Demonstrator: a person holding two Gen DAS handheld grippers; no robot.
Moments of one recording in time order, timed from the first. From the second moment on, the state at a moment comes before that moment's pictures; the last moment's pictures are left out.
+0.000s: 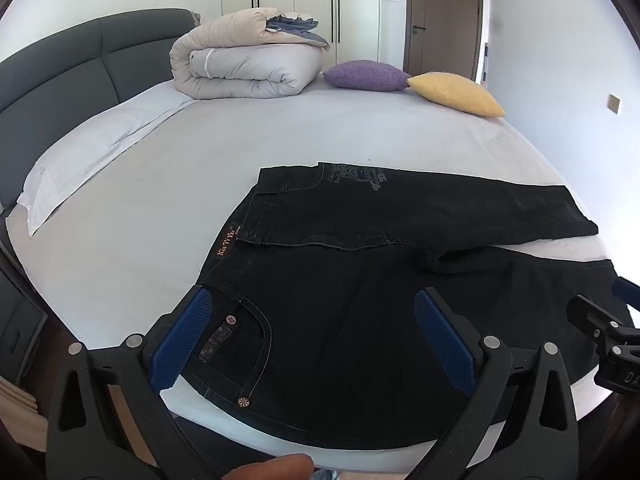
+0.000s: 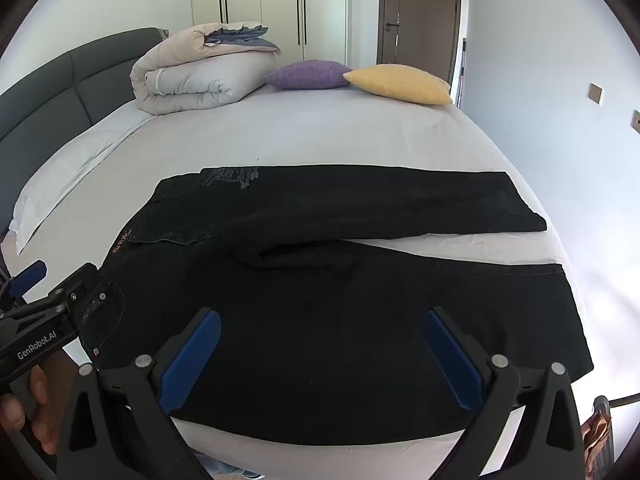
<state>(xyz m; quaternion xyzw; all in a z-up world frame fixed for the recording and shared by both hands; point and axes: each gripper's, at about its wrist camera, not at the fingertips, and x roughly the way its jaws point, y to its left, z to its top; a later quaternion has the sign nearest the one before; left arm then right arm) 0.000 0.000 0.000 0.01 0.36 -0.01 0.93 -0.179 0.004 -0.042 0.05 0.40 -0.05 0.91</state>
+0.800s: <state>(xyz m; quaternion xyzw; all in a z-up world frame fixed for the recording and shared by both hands) 0.001 -0.002 0.000 0.01 0.36 0.00 0.93 -0.179 0.003 -0.045 0.05 0.40 -0.05 0.91</state>
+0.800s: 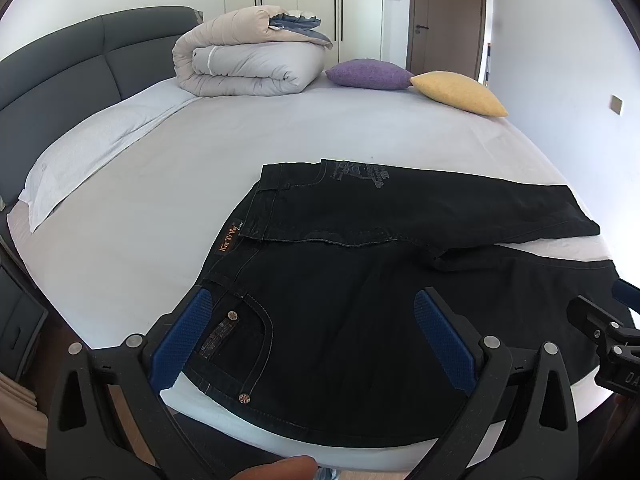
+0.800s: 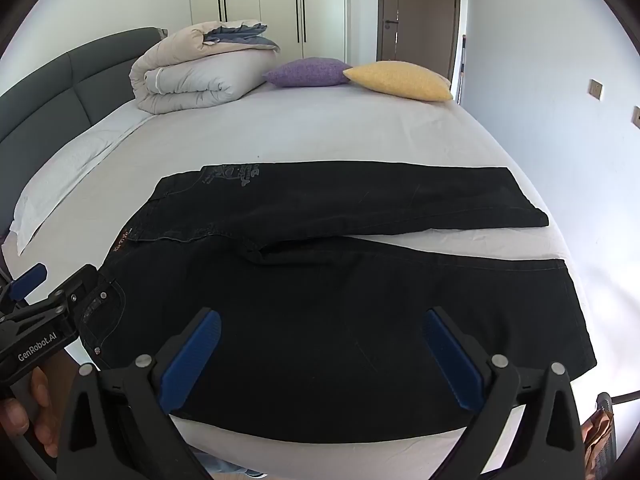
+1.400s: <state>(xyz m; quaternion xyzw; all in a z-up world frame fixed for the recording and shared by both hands) 0.002 -0.002 -0.002 0.01 0.36 0.00 0.93 -0.179 0.006 -0.046 0.05 0.41 -0.05 0.91</state>
